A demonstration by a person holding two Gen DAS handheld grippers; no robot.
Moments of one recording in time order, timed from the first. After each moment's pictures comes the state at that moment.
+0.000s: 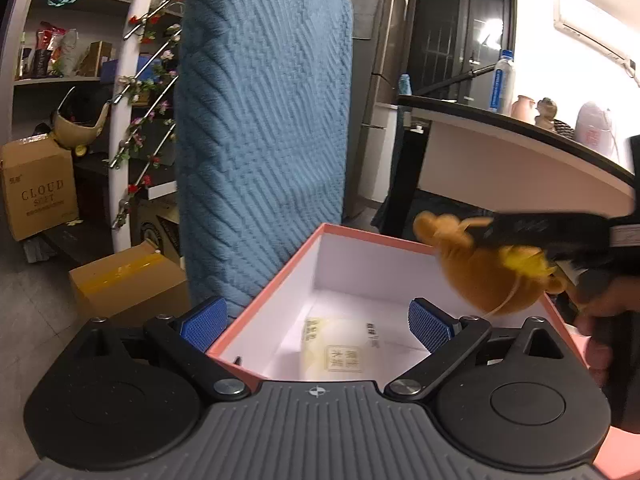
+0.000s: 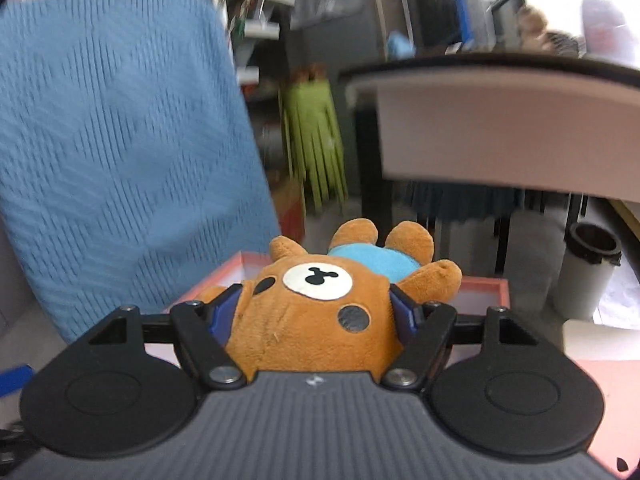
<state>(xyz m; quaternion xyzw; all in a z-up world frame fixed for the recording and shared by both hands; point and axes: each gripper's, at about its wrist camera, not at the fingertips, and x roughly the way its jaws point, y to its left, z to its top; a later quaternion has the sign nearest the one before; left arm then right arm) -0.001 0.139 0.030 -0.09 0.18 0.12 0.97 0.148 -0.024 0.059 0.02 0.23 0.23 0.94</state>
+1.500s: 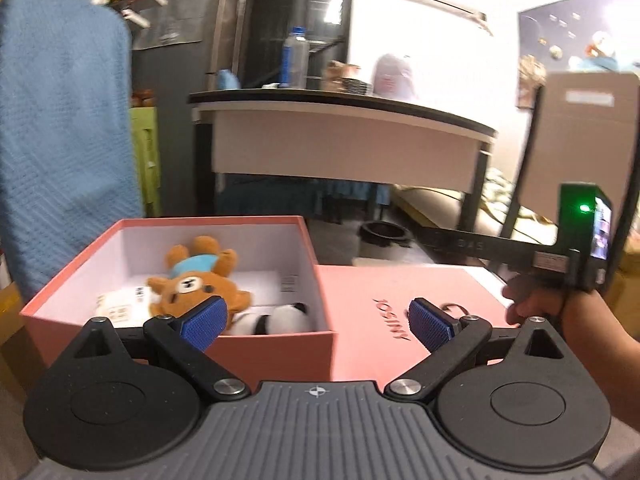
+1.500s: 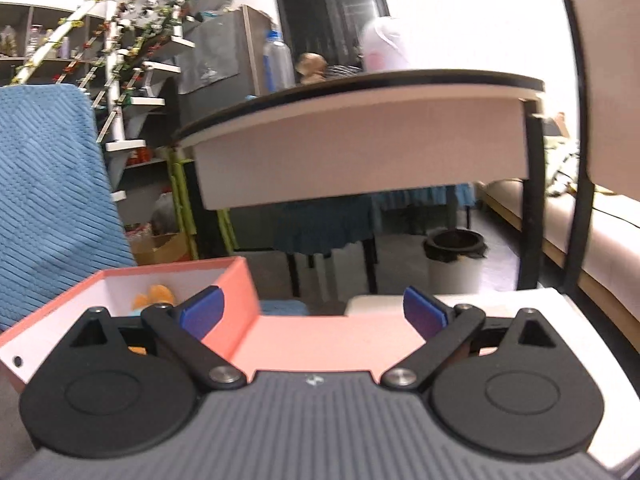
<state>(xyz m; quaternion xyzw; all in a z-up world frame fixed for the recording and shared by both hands) -0.075 -0.043 0.031 0.00 0.17 -0.10 0.98 0.051 -0.281 -0.002 0.08 0.13 0.08 0.98</state>
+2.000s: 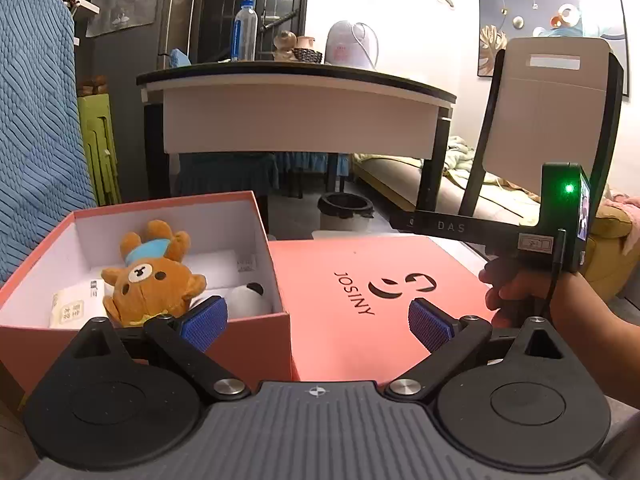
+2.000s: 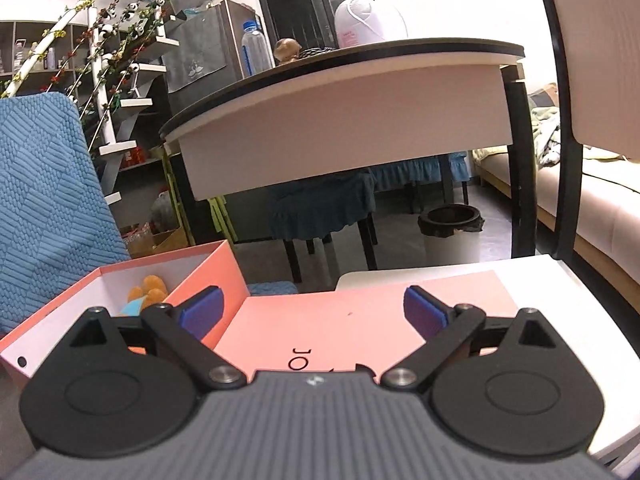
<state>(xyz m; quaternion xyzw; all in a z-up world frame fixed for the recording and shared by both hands) -0.056 -0.053 0.021 0.01 0.22 -0.15 0.96 0.046 -0.296 -0.020 0.11 0.15 0.09 0.98</state>
